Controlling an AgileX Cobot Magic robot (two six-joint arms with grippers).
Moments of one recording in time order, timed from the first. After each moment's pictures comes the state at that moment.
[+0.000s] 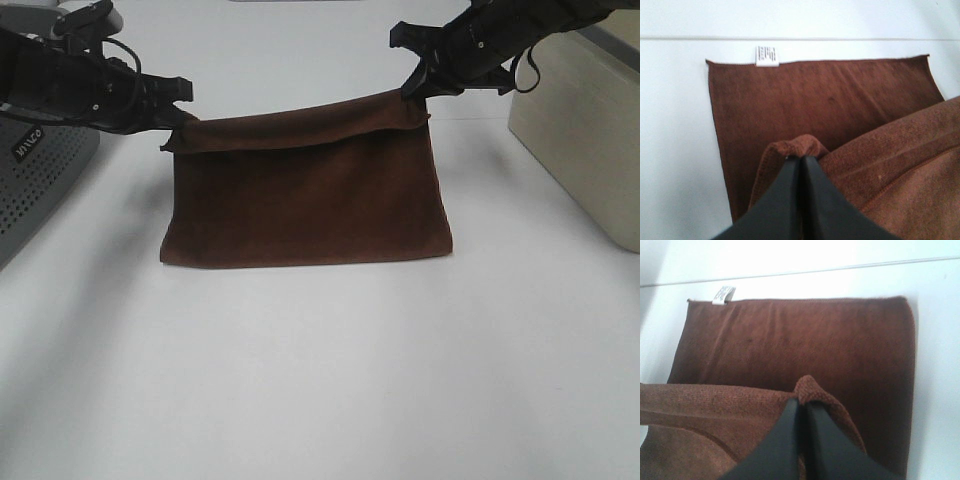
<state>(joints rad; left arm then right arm) -0.15 2.09 -1.38 -1.33 0.29 1.09 0.14 2.23 -1.82 0.63 0.63 -0.32</state>
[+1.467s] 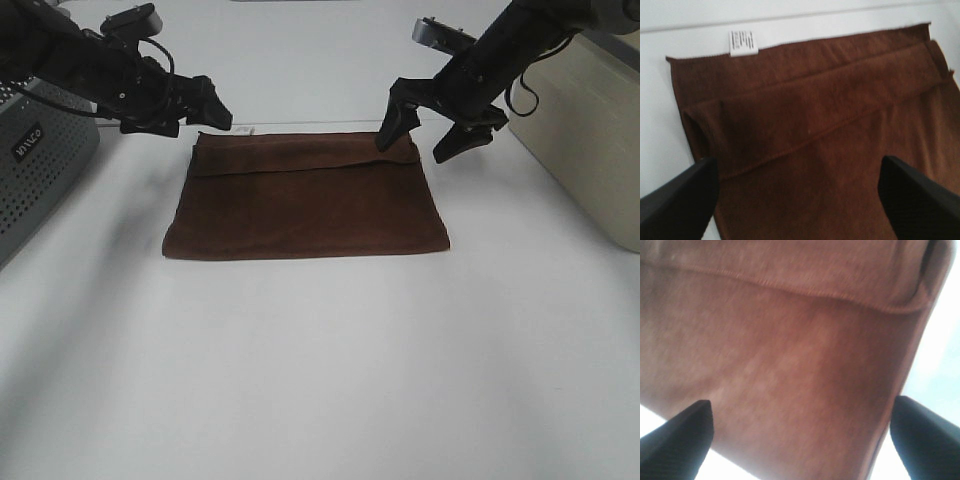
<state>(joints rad) -0.15 2.27 -1.70 -0.85 0.53 0.67 0.13 2.39 -2.05 0.48 1.06 -0.32</state>
